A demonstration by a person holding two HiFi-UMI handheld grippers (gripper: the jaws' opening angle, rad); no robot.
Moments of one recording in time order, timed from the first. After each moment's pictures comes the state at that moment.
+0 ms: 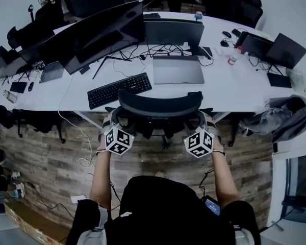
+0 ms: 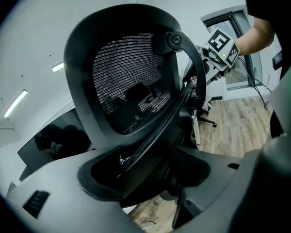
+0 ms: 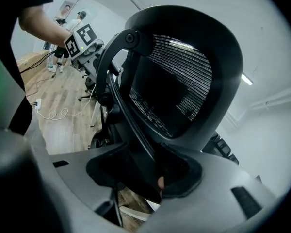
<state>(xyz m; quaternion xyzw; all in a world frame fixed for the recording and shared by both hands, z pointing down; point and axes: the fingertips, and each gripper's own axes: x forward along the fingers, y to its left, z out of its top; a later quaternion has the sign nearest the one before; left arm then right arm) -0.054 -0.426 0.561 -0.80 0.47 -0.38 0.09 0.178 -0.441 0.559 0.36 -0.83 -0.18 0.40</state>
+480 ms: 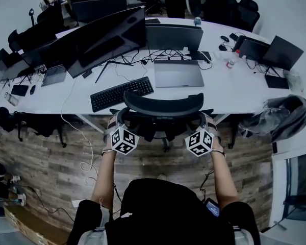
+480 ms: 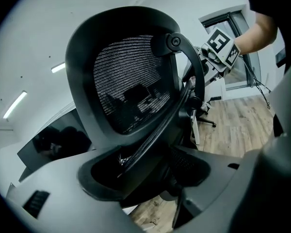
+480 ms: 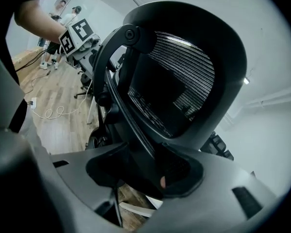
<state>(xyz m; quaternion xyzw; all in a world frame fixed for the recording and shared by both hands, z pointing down) -0.055 -0.421 0.561 -0.80 0.46 -0.37 0.10 0.177 -0.437 0.561 0.38 -0.81 -0.17 0.41</state>
